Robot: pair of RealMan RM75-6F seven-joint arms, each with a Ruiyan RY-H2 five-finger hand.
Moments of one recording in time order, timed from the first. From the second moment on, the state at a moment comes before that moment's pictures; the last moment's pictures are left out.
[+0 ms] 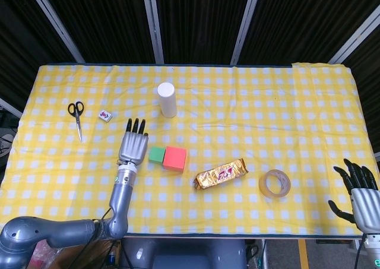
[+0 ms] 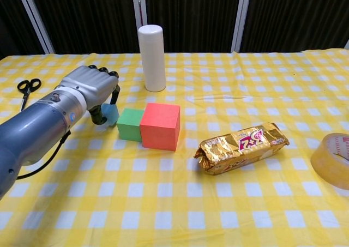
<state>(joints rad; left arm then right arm) -0.87 -1.88 -0.25 -1.34 0.70 1.26 1.16 0.03 -1.06 0.03 -1.61 -1.50 1.47 0.05</state>
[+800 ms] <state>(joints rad) -0.89 -1.91 -0.23 -1.34 0.69 1.28 1.21 0.03 -1.05 0.03 -1.61 -1.51 1.47 0.06</state>
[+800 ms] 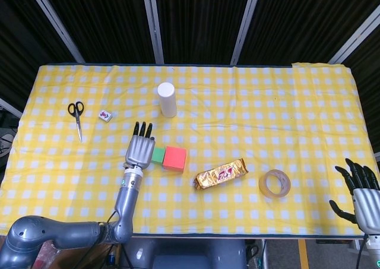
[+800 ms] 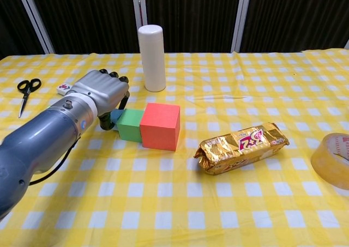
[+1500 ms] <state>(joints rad) -0.90 -1.92 -0.22 -1.35 0.69 1.28 1.21 0.03 -1.04 0.03 -1.62 -1.52 1.48 0.07</state>
